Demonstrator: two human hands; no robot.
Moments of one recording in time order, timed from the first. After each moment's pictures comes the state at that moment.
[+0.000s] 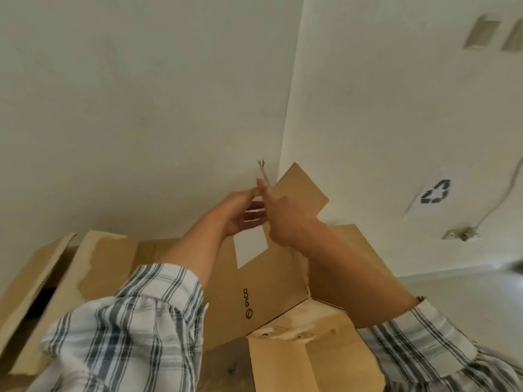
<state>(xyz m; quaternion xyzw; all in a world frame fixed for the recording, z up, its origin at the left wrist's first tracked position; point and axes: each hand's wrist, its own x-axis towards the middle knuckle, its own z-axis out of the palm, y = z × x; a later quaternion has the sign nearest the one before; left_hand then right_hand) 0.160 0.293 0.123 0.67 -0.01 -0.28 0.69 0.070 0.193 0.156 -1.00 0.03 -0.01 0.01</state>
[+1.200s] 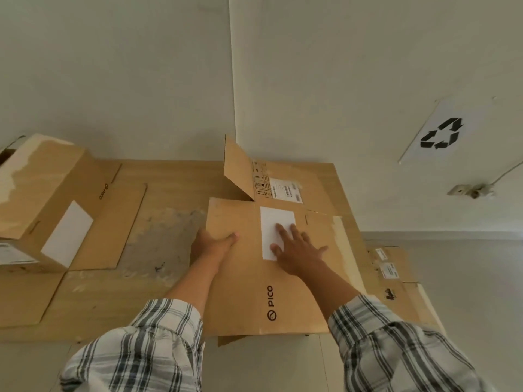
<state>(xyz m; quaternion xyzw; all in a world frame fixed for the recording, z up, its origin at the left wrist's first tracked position) -0.040 0.139 -0.093 0.81 0.28 -0.10 0.51 -0.069 -0.051 -0.094 -0.97 0.07 0.21 0.12</state>
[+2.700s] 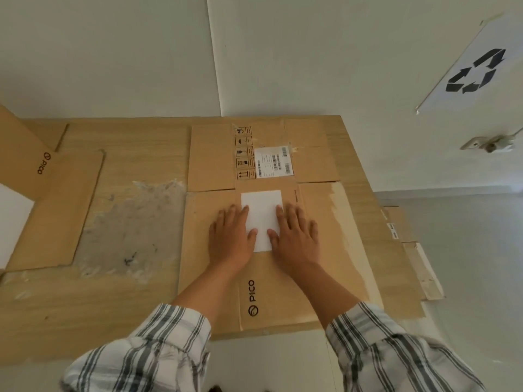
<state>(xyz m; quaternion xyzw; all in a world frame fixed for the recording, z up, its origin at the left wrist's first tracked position) -0.012 0.099 -0.207 0.97 -0.07 -0.12 0.18 -0.048 -0.046 -0.212 -0.99 0.09 0.08 0.12</state>
